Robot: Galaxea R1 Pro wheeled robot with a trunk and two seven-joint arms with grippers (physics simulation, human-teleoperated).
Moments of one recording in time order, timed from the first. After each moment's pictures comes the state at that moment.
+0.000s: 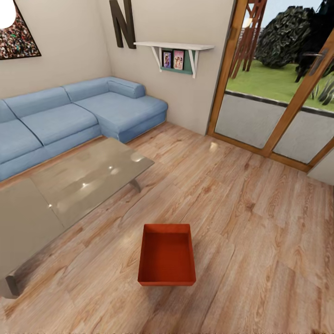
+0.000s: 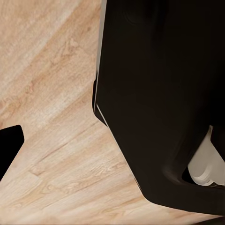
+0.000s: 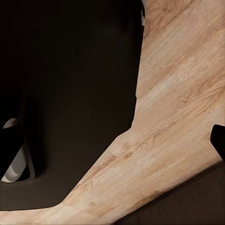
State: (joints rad) left arm -0.21 0.01 0.06 0.00 0.09 -0.02 0.05; right arm -0.23 0.05 0.52 0.03 -0.46 -0.07 -0.10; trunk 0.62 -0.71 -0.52
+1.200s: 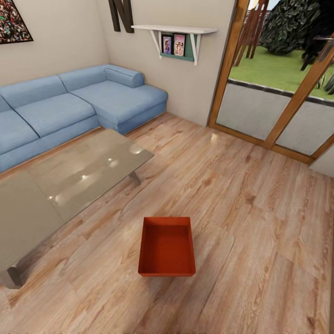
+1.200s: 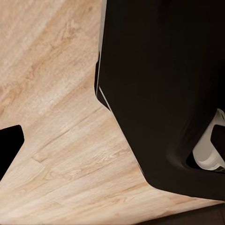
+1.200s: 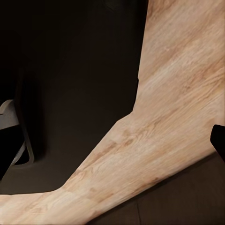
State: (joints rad) left arm -0.21 0.01 0.06 0.00 0.10 -0.02 0.05; right arm -0.23 0.04 0.52 0.03 -0.46 -0.07 -0.10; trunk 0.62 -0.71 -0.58
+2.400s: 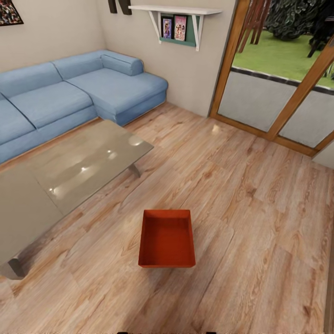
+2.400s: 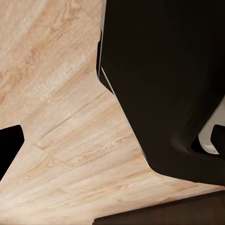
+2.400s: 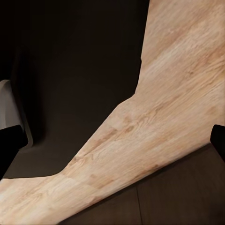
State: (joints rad) left arm -0.21 0.01 0.06 0.00 0.09 -0.02 0.05; right arm -0.23 0.05 0.52 0.03 -0.46 -0.07 -0.10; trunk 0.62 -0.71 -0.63
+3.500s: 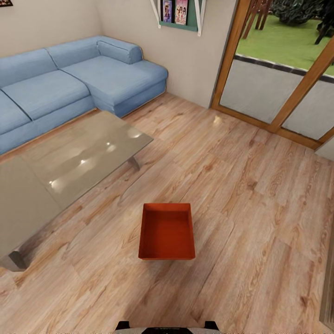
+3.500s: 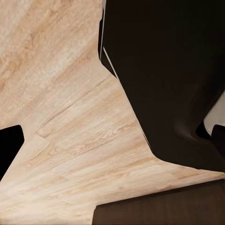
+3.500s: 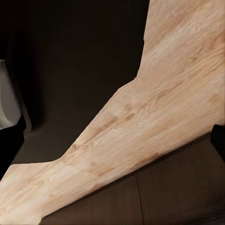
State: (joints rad) left arm -0.21 0.01 0.06 0.00 0.10 -0.02 0.05; right arm -0.23 0.04 0.52 0.03 -0.46 -0.07 -0.10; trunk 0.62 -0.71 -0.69
